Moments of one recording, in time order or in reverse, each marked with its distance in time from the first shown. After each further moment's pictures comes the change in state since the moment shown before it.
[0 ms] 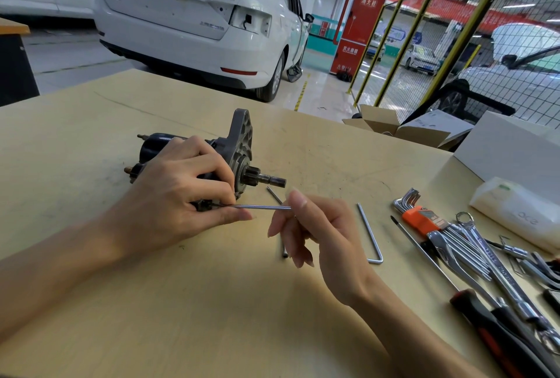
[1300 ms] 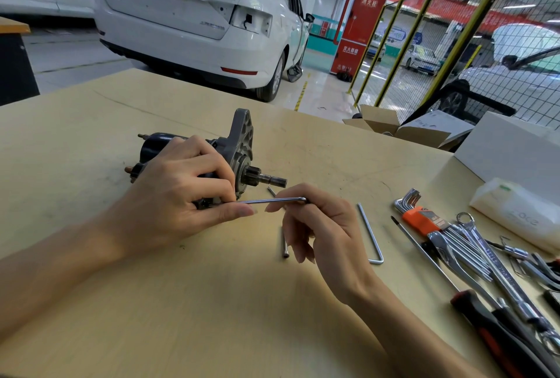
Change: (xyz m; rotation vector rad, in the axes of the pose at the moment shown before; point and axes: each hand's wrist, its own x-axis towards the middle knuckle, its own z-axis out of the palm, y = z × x) left_hand 0.001 -0.001 0.001 -0.018 0.018 -0.007; right_hand 0.003 0.002 0.000 0.016 0.081 0.029
